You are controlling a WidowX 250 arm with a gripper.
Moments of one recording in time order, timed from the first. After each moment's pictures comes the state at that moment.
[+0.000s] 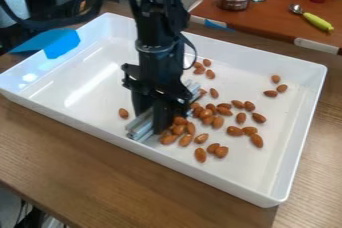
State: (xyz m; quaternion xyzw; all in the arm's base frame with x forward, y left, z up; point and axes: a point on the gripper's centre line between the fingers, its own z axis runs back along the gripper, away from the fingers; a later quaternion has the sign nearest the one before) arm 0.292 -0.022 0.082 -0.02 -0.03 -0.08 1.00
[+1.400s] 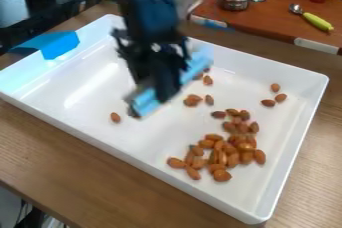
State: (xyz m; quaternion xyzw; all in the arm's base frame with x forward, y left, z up) arm 0.274 -0.019 0.152 -0.12 -0.07 -0.08 0.99
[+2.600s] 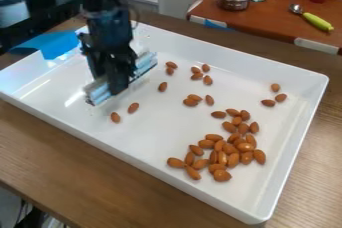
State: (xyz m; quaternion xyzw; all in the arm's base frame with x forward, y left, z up) arm 0.314 0.069 0.093 -0.01 -0.06 -0.07 1.00
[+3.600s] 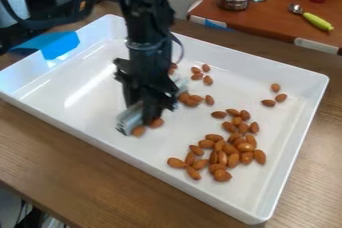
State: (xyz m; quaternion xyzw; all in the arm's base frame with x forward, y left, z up) arm 0.302 -0.009 0.075 -0.01 -0.03 -0.10 0.99
